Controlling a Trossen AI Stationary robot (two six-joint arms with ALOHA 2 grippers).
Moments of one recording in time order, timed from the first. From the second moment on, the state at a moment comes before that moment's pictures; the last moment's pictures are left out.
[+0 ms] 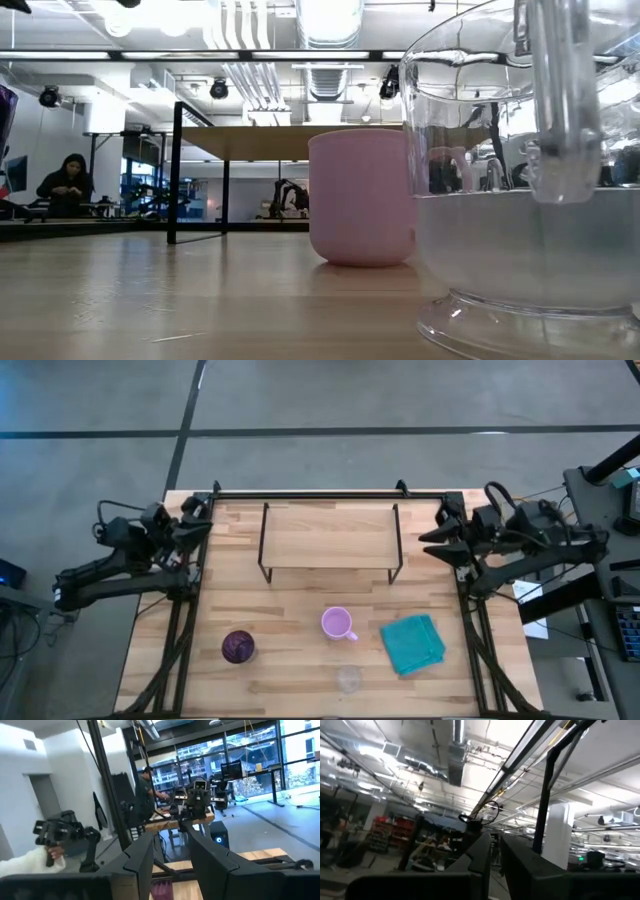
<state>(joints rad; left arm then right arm) 0.29 0.39 0.52 0.40 0.26 -0.42 0.18 0.74 1.03 -0.11 0.03 0.21</state>
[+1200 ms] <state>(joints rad) 0.29 0.41 0.55 0.12 0.17 -0.41 0.27 1.60 1.53 -0.98 -0.41 0.78</state>
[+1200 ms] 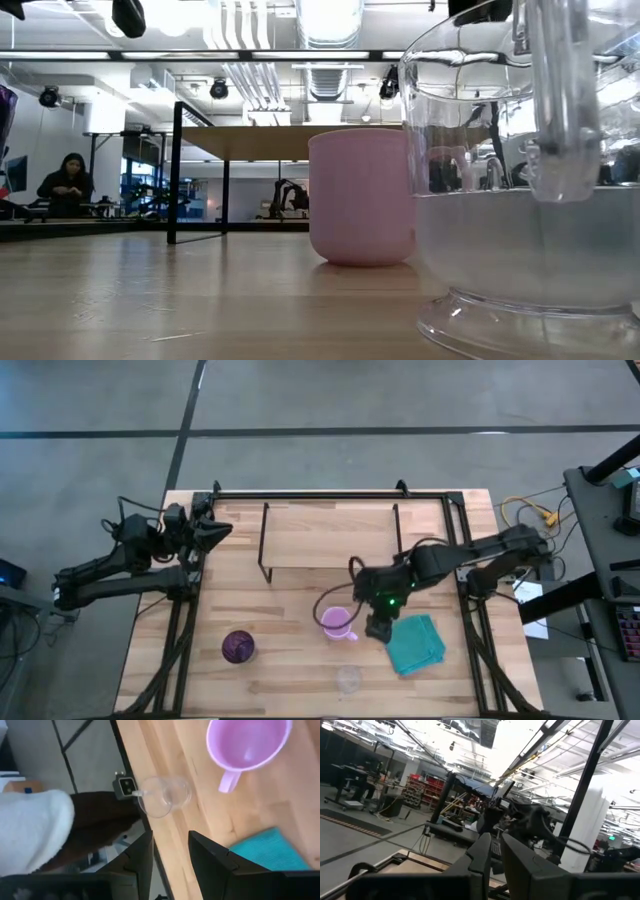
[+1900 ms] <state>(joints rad) 0.29 0.38 0.55 0.15 0.17 -0.40 0.47 1.90 1.61 -0.91 -0.28 1.20</state>
